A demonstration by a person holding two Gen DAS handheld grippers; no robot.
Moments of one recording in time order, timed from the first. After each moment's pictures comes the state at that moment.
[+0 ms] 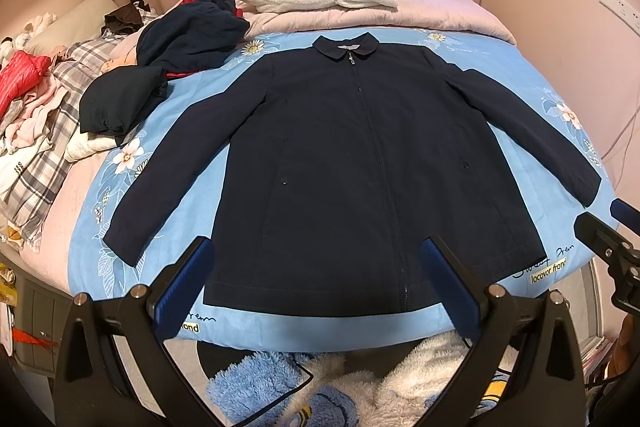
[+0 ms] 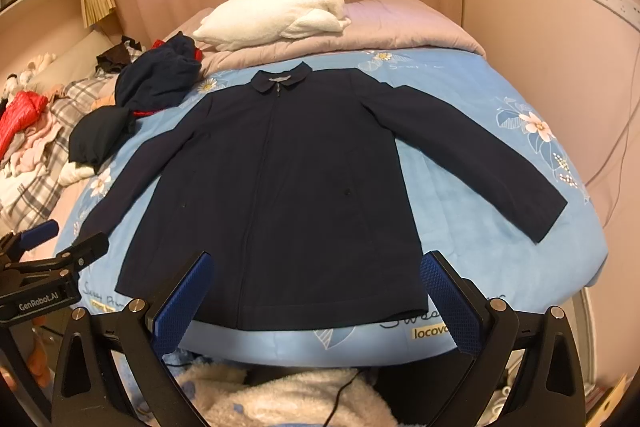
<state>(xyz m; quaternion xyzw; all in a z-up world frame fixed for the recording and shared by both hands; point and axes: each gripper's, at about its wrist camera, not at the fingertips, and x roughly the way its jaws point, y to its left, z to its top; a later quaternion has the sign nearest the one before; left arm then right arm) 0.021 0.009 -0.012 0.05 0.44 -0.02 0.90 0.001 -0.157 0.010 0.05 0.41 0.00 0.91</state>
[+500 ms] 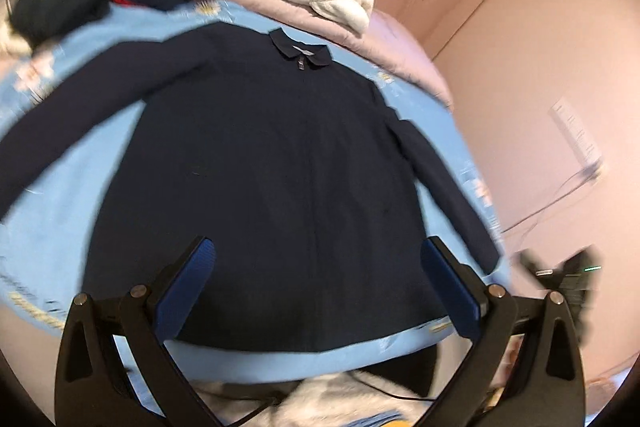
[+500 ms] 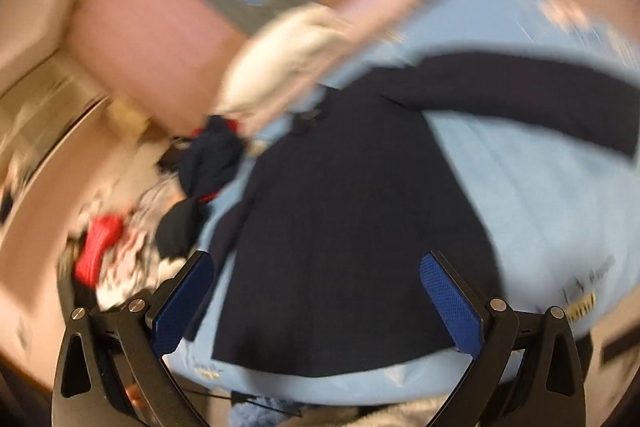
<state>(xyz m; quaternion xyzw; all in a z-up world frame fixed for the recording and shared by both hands) 0.073 0.073 -0.068 -0.23 0.42 -0.17 0.86 0.034 -0.284 -0.094 0.37 0.37 0.08 0.85</state>
